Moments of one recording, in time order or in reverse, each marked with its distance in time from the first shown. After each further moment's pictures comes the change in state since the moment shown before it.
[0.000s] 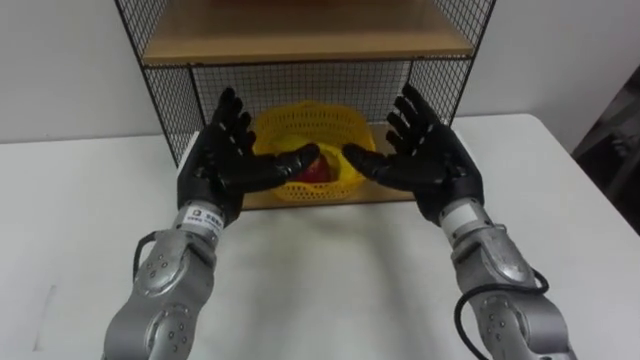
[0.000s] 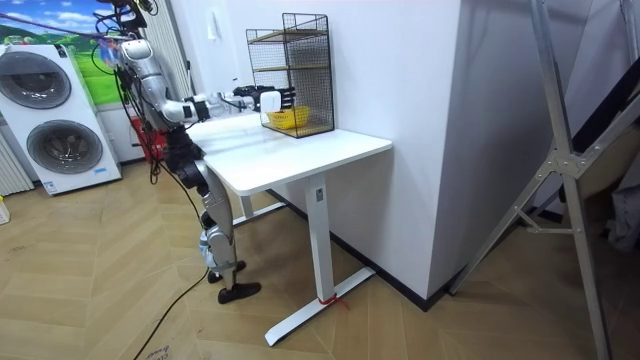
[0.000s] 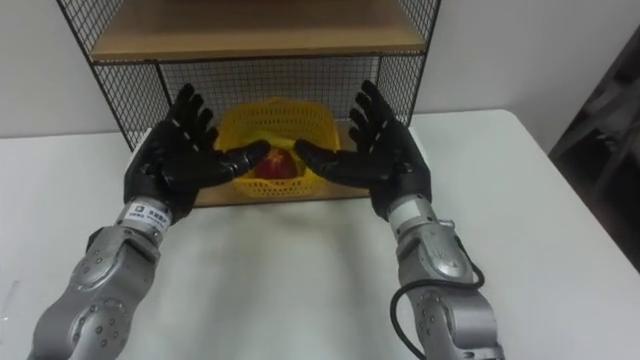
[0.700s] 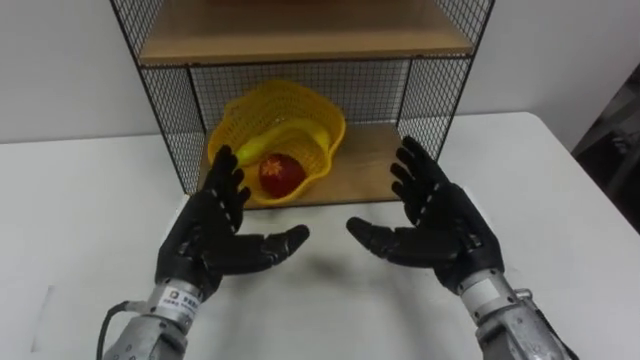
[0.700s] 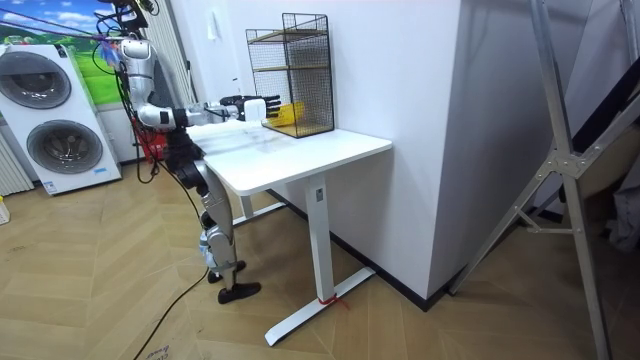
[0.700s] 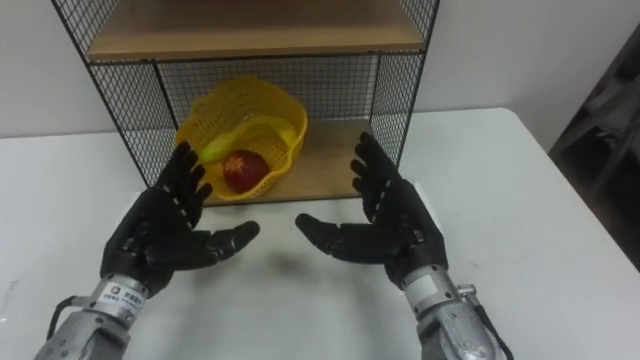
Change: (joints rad) left arm 0.322 0.028 0.047 -0.105 0.105 -0.169 -0.153; right arm 0.344 -0.025 -0.006 -0.222 -0.094 -0.103 0.131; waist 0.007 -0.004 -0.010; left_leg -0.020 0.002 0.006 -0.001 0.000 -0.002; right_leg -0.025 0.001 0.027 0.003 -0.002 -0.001
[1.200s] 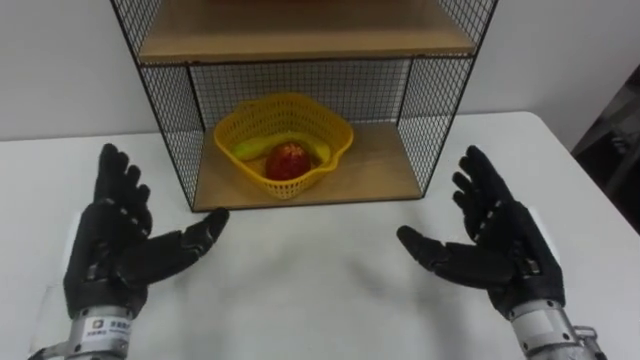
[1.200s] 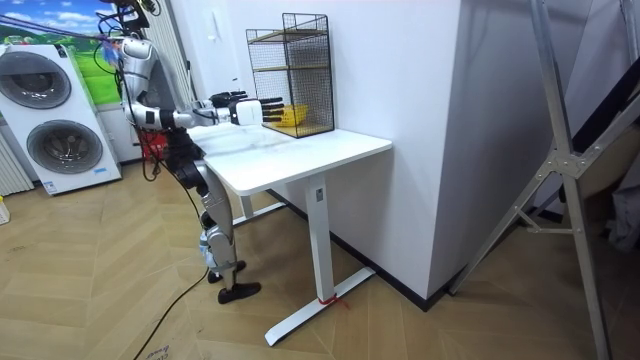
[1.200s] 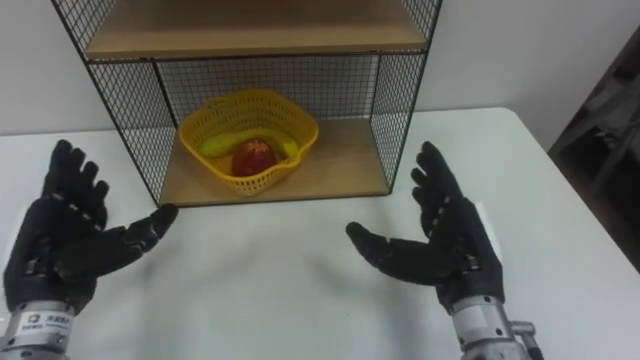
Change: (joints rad) left arm 0.136 -0.039 0.154 -0.069 0.004 -0.152 0.190; right arm 0.149 0.012 -0.162 -0.050 -0.093 -0.091 -0.086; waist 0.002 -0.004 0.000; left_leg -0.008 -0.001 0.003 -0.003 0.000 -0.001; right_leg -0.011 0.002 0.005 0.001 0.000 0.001
